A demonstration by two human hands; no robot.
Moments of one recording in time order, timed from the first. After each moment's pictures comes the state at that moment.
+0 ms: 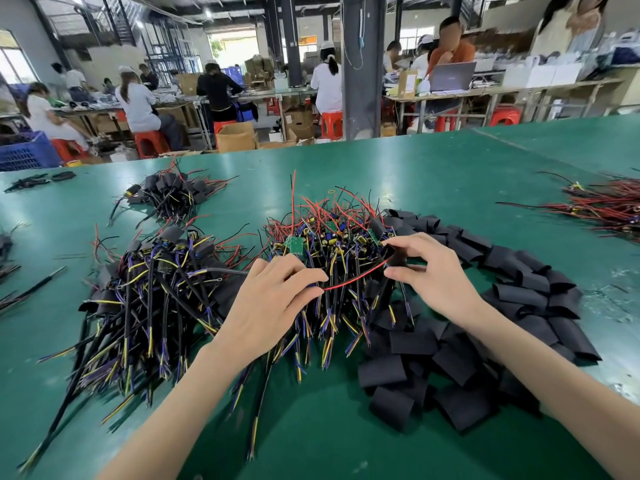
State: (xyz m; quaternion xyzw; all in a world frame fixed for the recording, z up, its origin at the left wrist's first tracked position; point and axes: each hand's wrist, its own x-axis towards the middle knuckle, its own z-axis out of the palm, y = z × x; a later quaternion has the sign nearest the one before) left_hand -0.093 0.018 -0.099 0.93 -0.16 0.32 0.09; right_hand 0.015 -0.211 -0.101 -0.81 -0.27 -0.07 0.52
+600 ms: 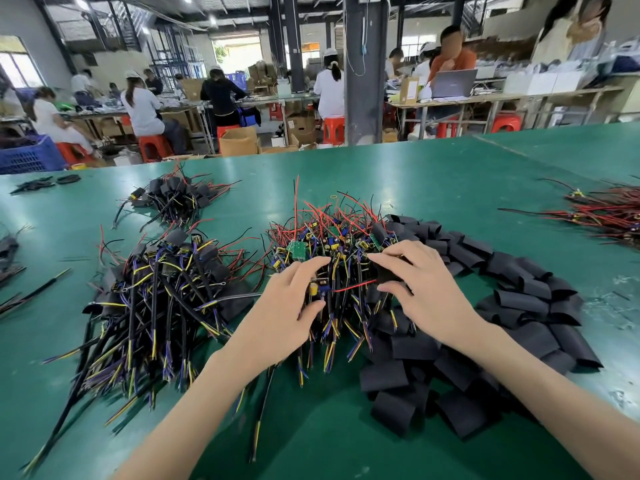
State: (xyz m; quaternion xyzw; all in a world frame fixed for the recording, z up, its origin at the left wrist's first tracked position) left_hand -0.090 0.010 -0.110 0.95 -0.09 0.21 0.23; right_hand 0.008 -0.206 -0.110 -0.82 -0.42 -0.29 0.25
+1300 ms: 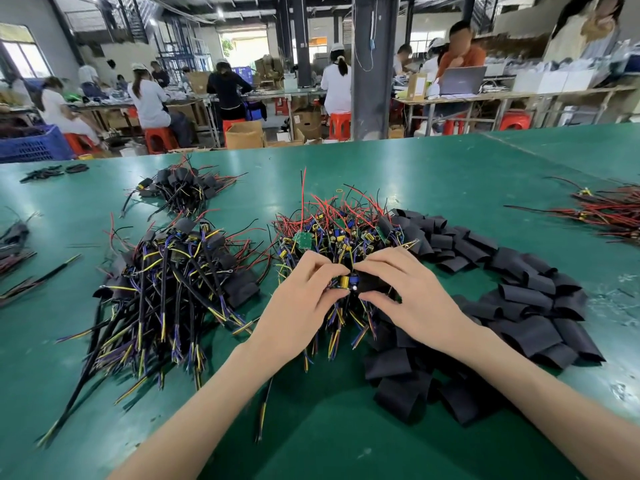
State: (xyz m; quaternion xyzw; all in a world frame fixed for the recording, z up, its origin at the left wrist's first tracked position) left_hand -0.096 -0.014 -0.108 0.91 -0.13 0.32 0.22; right_hand -0.017 -0.190 -0.111 -0.78 -0.48 -0.26 0.29
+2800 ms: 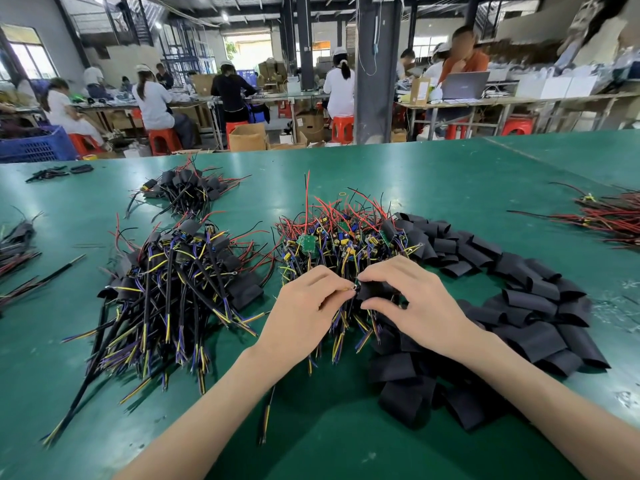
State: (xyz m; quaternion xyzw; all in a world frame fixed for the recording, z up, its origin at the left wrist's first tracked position) left_hand -0.093 -0.014 -0.114 0.87 -0.14 0.37 0.29; right_hand -0.016 -0.192 -0.113 -0.76 -0.50 -0.24 0.34
